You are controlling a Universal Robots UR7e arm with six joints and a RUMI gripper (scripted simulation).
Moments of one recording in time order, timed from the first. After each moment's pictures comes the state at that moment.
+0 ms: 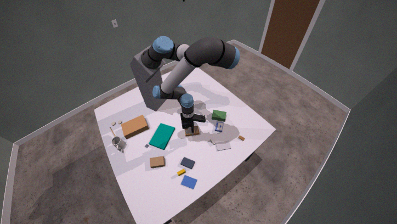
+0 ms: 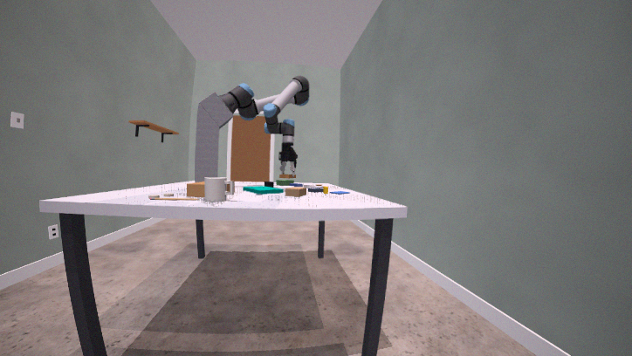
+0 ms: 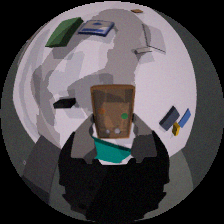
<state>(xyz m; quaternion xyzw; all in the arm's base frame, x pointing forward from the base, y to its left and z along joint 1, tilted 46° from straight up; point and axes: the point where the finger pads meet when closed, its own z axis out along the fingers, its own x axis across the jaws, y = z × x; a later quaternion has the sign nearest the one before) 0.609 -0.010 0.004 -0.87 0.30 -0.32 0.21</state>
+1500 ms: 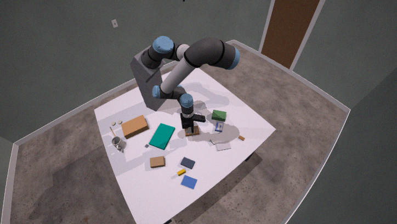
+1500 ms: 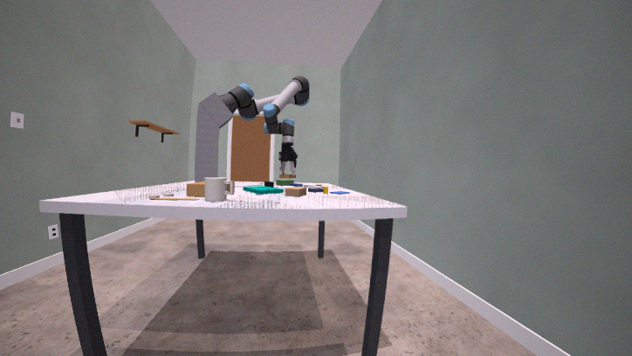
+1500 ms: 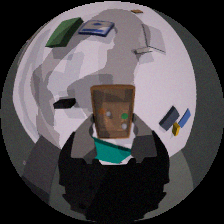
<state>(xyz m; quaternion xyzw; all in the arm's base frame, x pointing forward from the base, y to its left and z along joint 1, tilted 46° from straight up) 0.609 -0.010 0.004 -0.87 0.30 -0.33 0.21</state>
